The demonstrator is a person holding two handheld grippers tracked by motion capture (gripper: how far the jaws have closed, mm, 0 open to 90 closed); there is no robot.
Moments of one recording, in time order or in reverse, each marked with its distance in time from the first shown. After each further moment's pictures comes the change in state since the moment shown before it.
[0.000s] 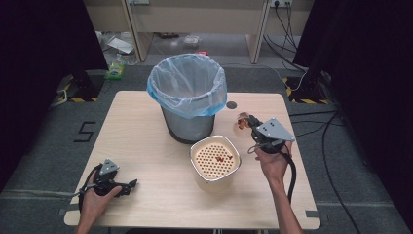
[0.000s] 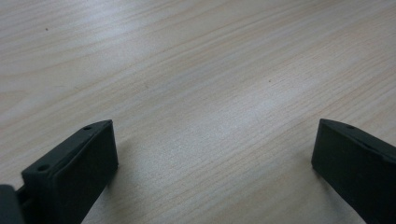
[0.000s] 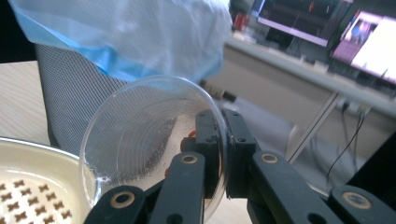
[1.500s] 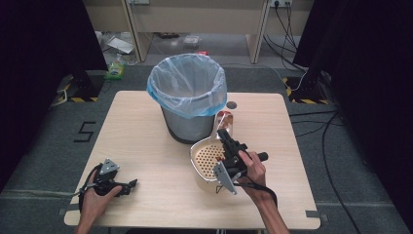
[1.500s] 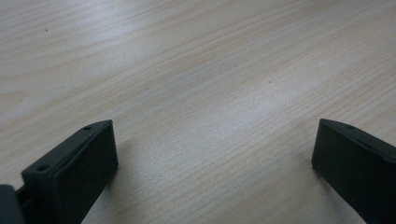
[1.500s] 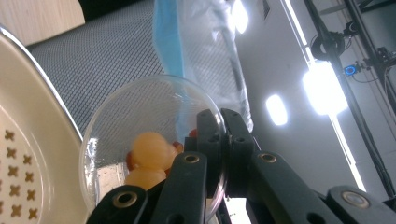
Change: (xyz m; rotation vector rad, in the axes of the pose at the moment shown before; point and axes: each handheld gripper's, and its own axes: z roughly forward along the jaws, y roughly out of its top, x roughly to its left) left arm 0.000 0.001 0.001 -0.002 -0.001 -0.001; right arm 0.102 -0.008 -0.004 -0.227 -0.219 -0.945
